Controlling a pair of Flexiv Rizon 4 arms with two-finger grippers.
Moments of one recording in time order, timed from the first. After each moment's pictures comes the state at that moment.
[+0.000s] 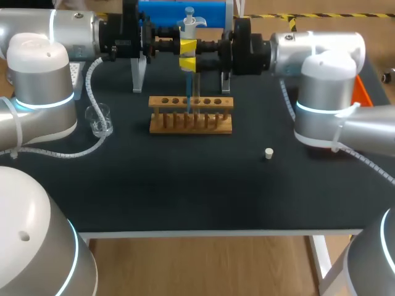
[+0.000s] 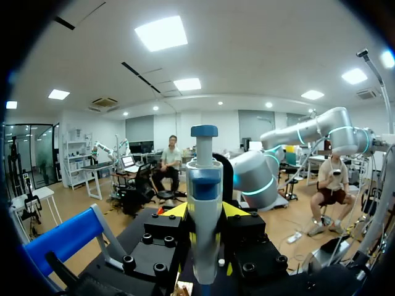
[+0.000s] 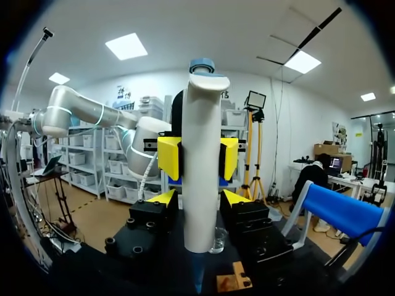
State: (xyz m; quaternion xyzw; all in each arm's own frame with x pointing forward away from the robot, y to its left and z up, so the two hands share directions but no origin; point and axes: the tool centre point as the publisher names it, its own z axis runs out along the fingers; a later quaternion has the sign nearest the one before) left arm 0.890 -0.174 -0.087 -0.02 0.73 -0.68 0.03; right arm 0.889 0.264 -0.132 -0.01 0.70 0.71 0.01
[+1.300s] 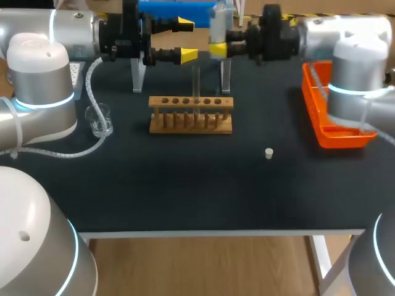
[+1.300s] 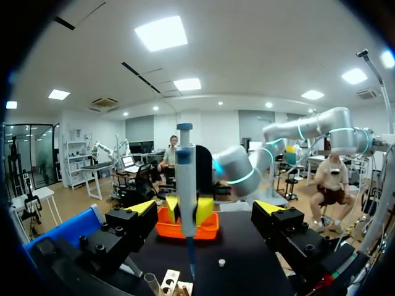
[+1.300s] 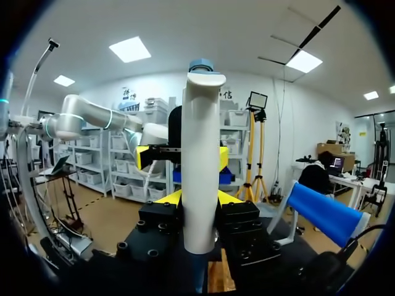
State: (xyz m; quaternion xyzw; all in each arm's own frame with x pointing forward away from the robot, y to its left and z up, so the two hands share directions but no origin) left arm 0.890 -0.174 -0.087 -0.02 0.73 -0.68 0.03; right arm 0.918 0.189 -0.119 -0.02 0.71 0.71 -0.01
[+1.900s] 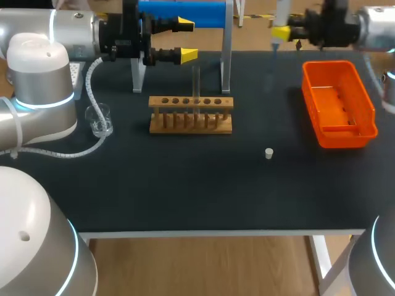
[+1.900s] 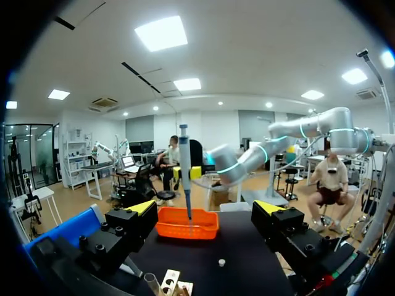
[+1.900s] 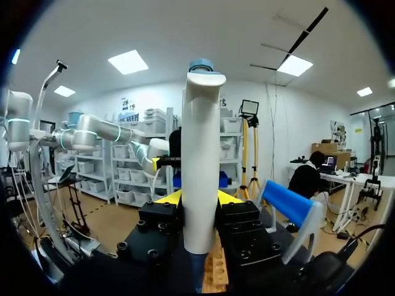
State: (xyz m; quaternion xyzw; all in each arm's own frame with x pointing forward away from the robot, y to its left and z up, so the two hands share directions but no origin) left arm 0.889 -0.174 -0.087 -0.02 0.73 -0.68 0.03; right arm 0.943 0.052 -0.101 0.00 0.69 0.73 -0.02
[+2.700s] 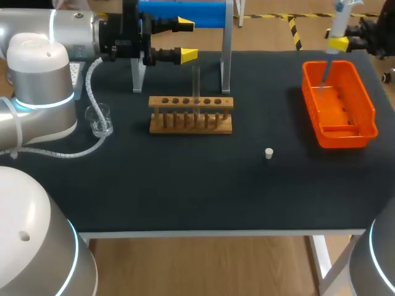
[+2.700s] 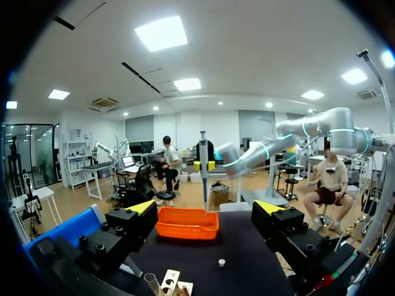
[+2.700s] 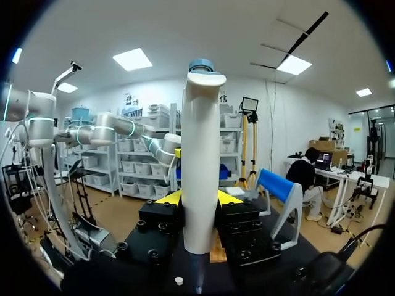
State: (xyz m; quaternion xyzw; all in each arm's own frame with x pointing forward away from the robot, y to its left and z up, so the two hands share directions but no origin) left arm 0.889 -0.174 -0.086 -0.02 0.73 -0.68 0.03; right arm 0.910 -0.060 -0.110 -0.01 0.71 0.70 -0.01
